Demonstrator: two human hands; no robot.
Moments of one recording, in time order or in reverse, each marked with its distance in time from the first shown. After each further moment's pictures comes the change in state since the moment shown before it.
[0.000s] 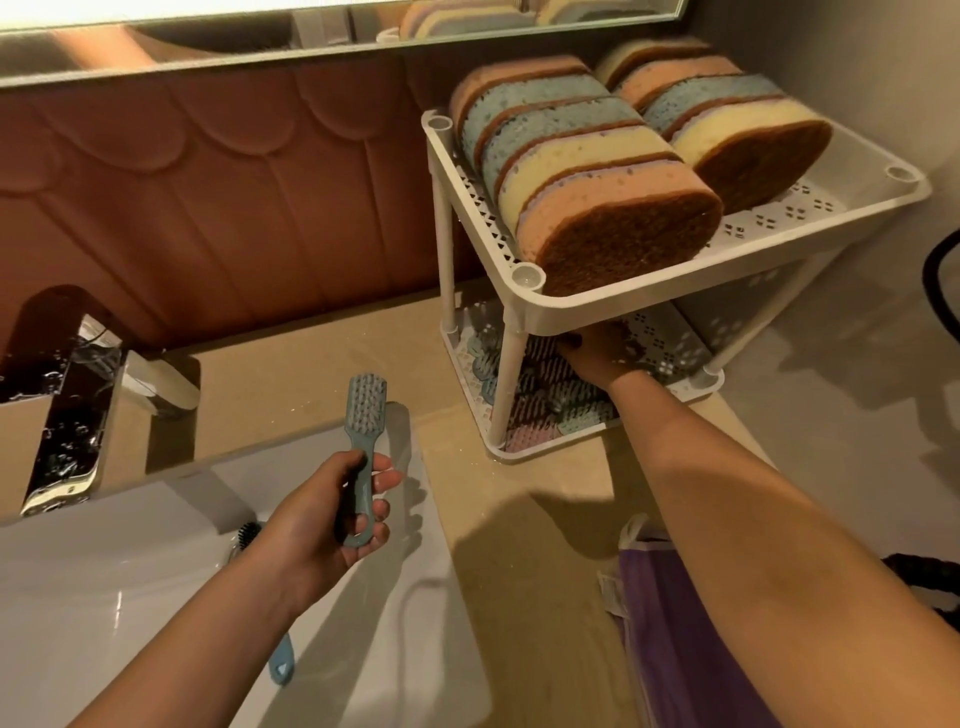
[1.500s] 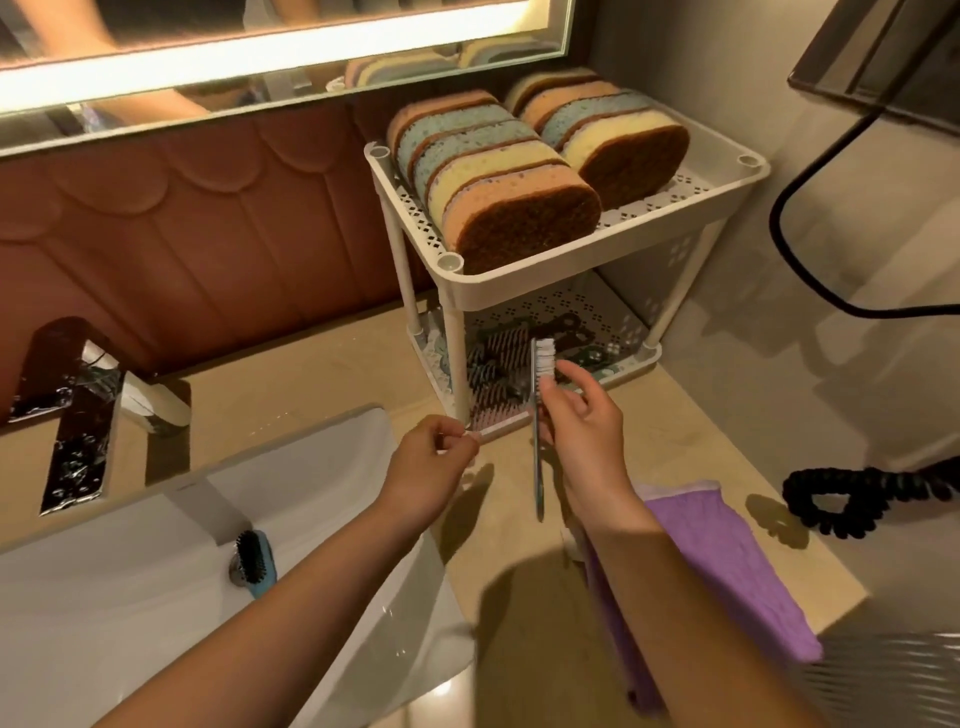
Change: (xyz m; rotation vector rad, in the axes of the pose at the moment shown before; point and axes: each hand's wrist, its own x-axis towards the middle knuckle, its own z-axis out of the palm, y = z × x) left_hand -0.025 -0.033 0.084 0.770 -0.005 0.457; right_hand -0.180 -0.039 0.006 1.043 0.306 0.263
